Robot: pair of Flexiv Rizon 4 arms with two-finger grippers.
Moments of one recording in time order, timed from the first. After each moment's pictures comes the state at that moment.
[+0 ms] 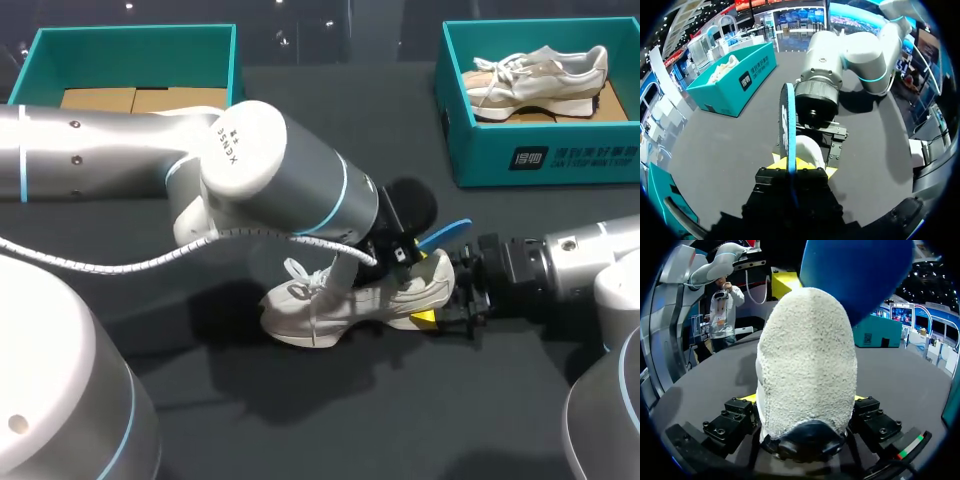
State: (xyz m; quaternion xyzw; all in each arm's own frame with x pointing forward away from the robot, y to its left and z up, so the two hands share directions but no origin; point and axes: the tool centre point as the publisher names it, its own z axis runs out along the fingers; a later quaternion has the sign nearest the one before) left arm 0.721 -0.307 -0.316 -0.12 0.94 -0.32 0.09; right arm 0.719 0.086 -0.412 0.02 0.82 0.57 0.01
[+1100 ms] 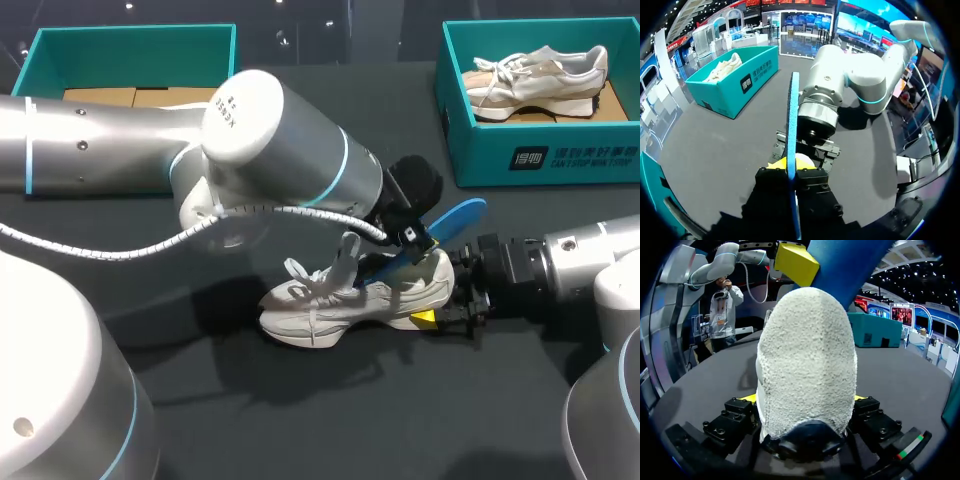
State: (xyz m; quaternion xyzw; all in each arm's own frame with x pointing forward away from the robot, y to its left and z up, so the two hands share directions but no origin) left arm 0.723 -0.323 -0.292 -0.17 0.93 -0.34 0.02; right arm 0.719 0.086 -0.412 0.02 0.82 0.57 0.01
